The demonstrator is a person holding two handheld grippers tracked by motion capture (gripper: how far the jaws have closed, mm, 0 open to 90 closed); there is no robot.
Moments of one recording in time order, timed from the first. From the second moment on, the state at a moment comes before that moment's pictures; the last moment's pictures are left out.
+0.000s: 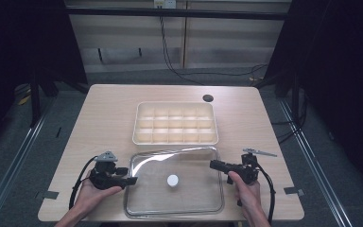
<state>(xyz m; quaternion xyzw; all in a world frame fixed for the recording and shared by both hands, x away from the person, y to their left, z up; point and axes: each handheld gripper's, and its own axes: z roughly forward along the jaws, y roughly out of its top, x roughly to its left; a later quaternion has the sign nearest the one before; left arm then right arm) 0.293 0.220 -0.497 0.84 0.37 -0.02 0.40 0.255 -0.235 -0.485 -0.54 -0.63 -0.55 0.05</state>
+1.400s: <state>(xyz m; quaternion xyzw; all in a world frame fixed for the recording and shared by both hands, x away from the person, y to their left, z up) 0.285 0.236 -0.457 0.79 0.35 -0.01 0.50 0.254 -0.219 -0.457 -0.53 -0.69 -0.49 -0.06</state>
